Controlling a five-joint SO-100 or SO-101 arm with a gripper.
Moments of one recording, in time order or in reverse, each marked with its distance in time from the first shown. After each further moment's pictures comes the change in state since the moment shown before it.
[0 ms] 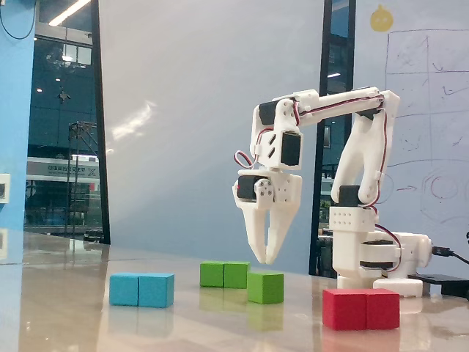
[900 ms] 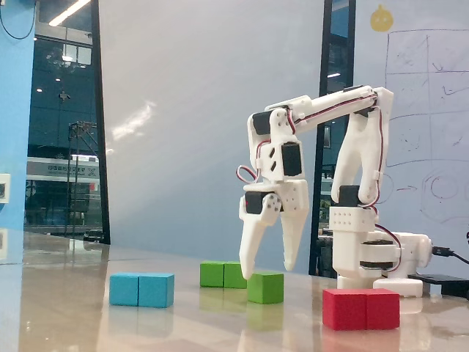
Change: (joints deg) arm 0.0 -6.1 -0.4 7.3 0.0
